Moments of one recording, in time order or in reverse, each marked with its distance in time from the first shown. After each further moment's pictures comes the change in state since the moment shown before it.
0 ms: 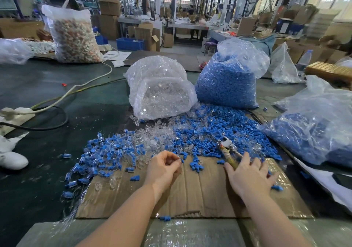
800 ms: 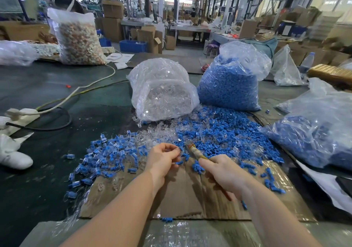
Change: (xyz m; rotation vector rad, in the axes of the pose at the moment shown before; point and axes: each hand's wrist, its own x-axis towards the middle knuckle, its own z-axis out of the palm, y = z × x) left_hand 0.017 0.021 -0.006 -0.278 0.063 -0.200; right_hand -0.033 -0.048 -0.046 0.749 -0.525 -0.347
